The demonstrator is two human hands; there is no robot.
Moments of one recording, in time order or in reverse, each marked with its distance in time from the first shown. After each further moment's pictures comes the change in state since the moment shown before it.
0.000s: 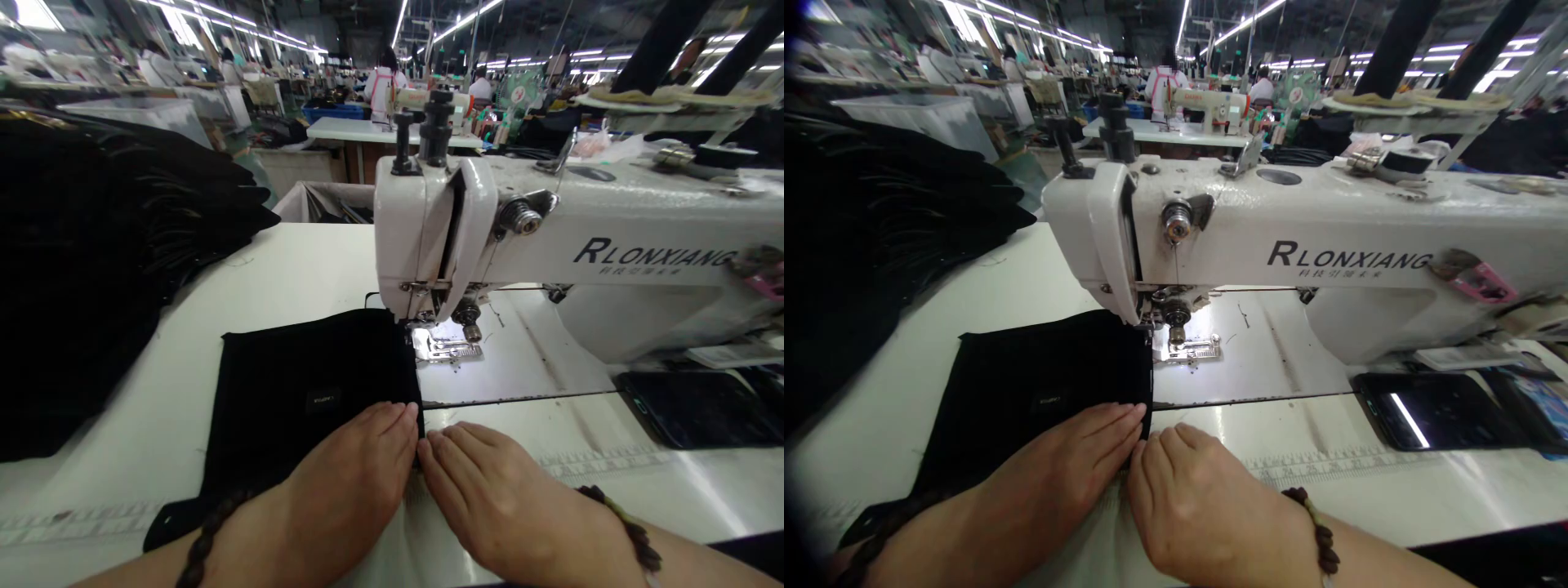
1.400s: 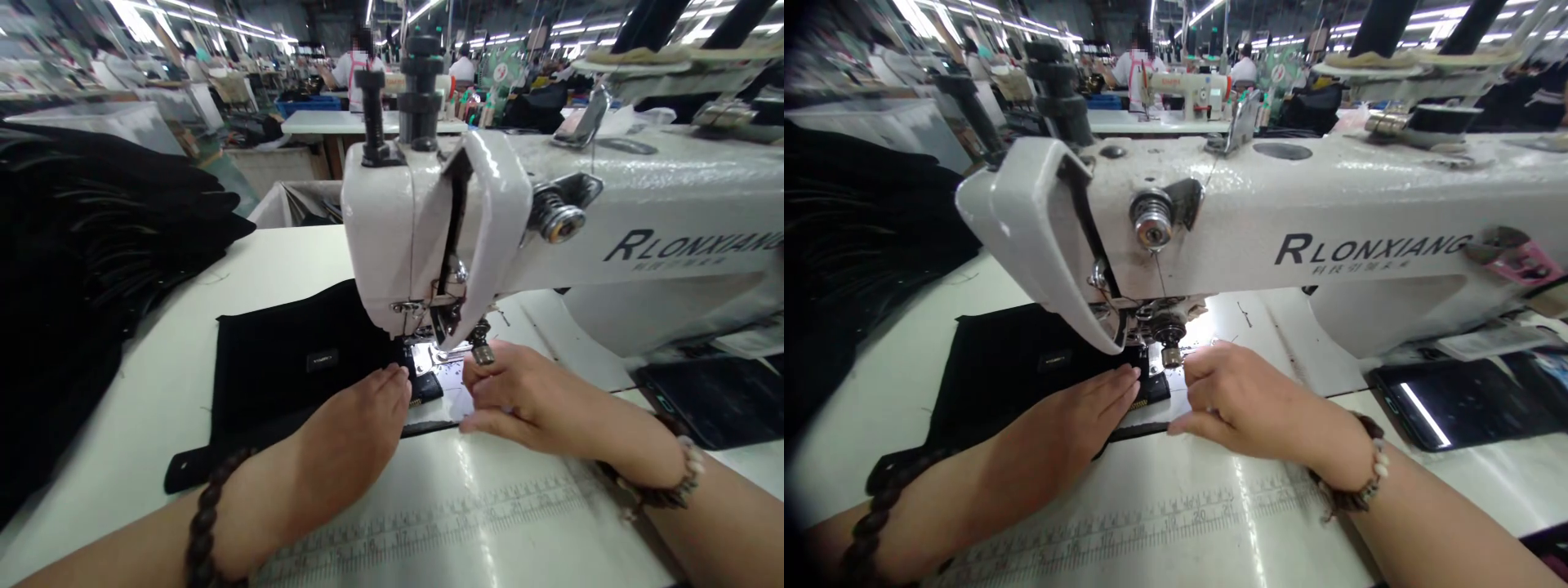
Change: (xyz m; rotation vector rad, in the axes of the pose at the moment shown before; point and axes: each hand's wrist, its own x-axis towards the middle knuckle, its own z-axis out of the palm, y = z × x) left_hand 0.025 -0.054 0.006 0.003 -0.125 0.040; right_hand 0.001 0.087 -0.012 0.465 -0.166 0.256
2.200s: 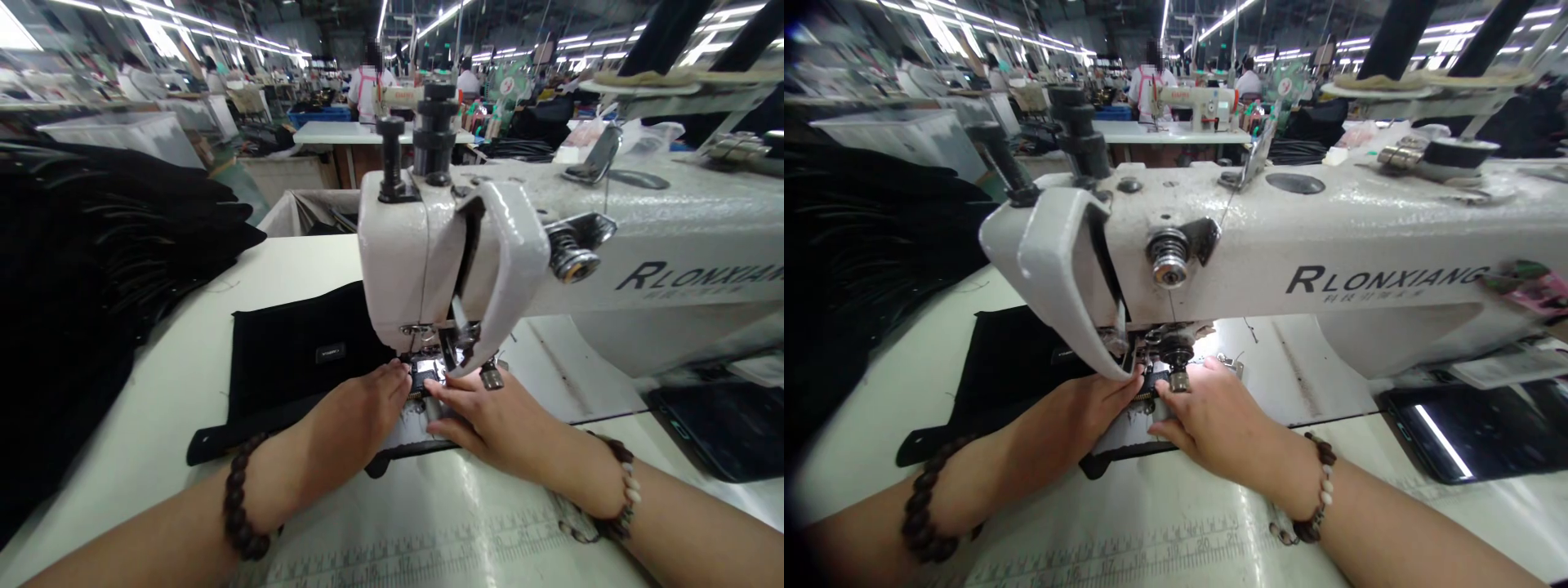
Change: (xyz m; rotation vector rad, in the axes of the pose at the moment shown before) left_hand 0.006 -0.019 0.015 0.212 0.257 -0.007; right_hand 0.023 -0.006 0.036 -0.259 0.066 0.216
